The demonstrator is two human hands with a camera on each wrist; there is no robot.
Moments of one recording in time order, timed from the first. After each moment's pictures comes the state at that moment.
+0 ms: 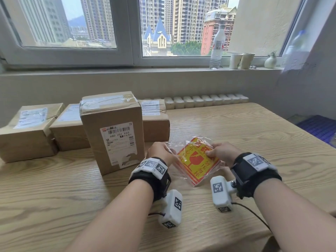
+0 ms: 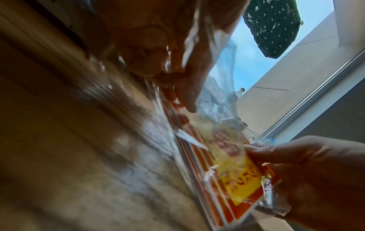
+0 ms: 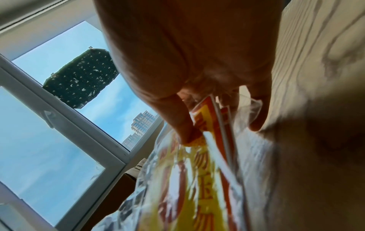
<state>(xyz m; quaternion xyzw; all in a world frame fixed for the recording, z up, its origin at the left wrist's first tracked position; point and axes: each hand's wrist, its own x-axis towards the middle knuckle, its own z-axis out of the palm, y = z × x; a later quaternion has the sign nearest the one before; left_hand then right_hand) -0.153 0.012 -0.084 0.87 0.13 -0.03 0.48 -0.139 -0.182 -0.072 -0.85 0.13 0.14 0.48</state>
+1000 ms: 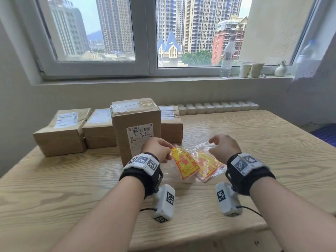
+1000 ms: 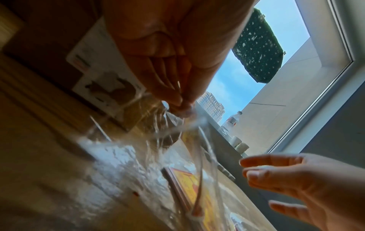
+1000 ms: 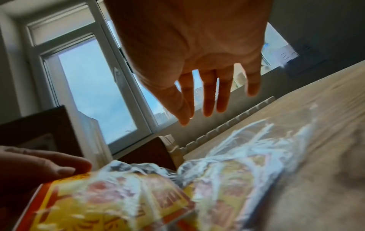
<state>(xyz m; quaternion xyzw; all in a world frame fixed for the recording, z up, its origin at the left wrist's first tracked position) -0.198 0.062 -0.048 0.84 0.12 0.01 0.54 -0.163 -0.148 -0.057 -0.96 0.03 -0.06 0.28</state>
